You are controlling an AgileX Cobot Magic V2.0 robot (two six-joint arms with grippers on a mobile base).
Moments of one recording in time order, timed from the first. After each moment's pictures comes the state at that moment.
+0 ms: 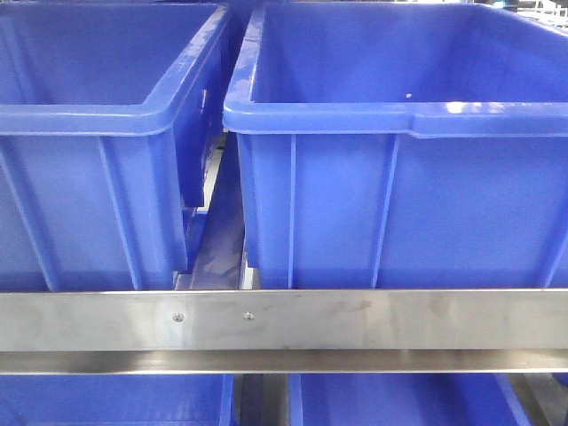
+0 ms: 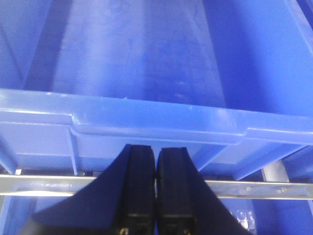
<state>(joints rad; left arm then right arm) -0.21 0.56 -0.41 -0.01 0.39 -0.27 0.09 0.46 -0.45 0.05 0.51 0.07</state>
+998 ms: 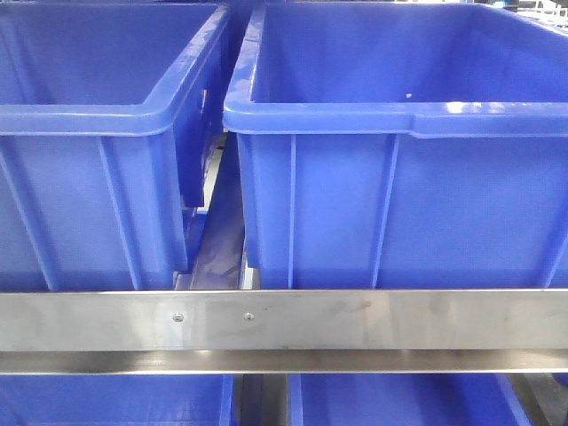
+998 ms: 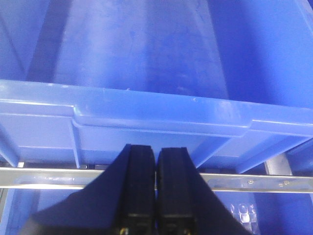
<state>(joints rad) -0.21 0.56 -0.41 -0.01 0.40 -0.27 0.09 0.46 -0.45 0.05 0.54 0.07</state>
